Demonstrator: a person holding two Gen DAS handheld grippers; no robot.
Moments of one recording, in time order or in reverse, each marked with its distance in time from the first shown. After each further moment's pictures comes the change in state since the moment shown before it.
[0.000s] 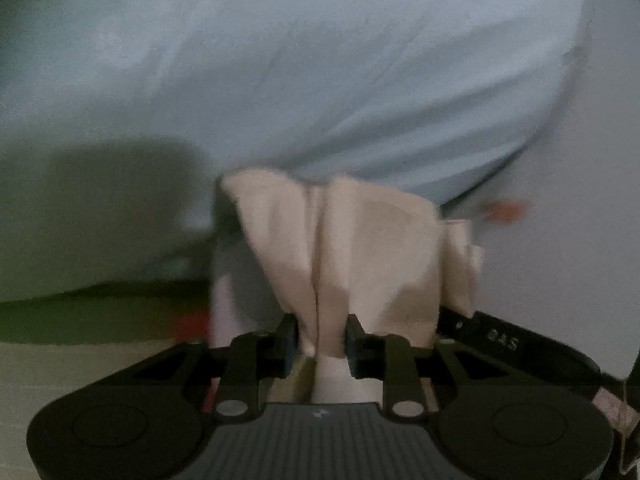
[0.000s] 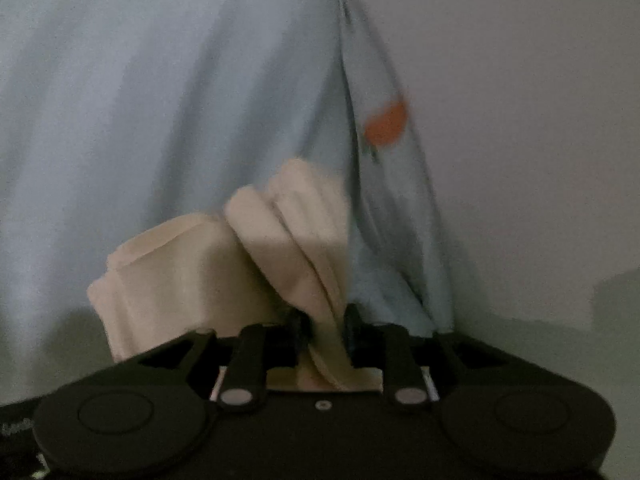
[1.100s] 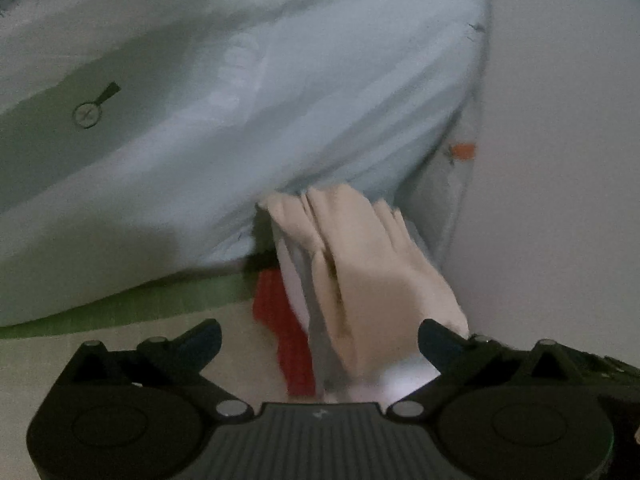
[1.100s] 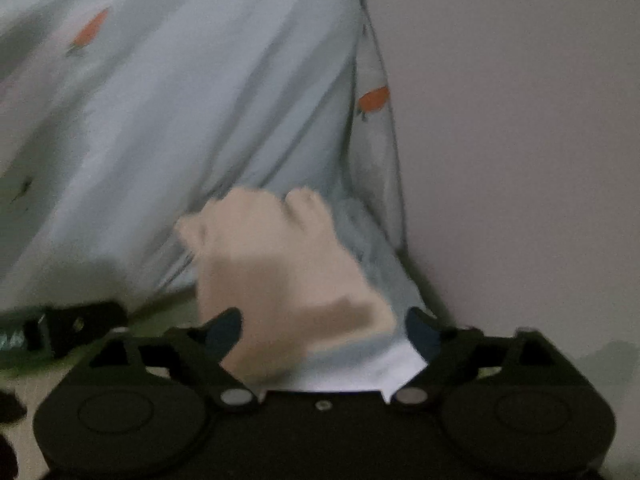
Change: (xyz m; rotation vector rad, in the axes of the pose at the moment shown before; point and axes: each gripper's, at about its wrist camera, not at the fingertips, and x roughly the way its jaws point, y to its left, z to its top) left arm -0.149 0.011 -0.087 0.249 -0.057 0.058; right arm -0.171 0.047 -0.116 -0.146 -0.021 -0.101
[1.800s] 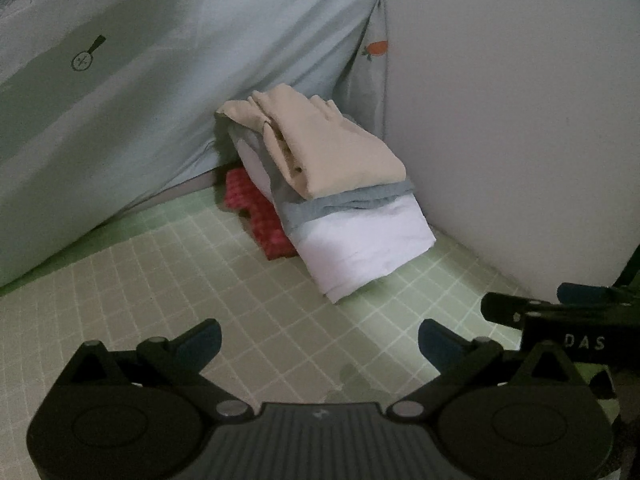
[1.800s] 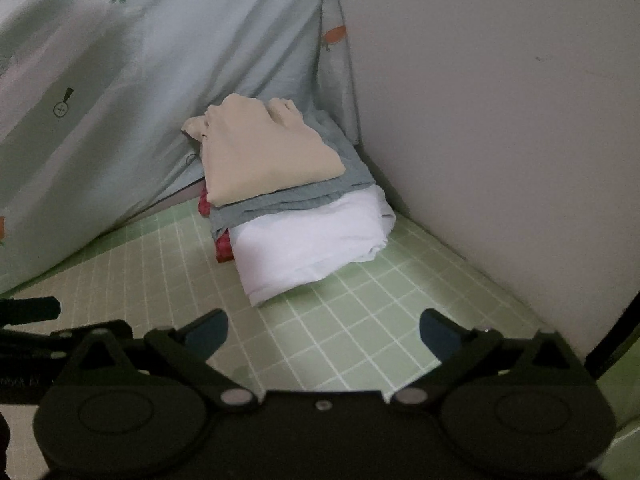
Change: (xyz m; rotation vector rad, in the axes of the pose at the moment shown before) left arm -0.071 -0.010 -0.115 0.176 0.127 -0.064; right arm -0.105 -0.022 -0.111 0.022 0.097 -0.056
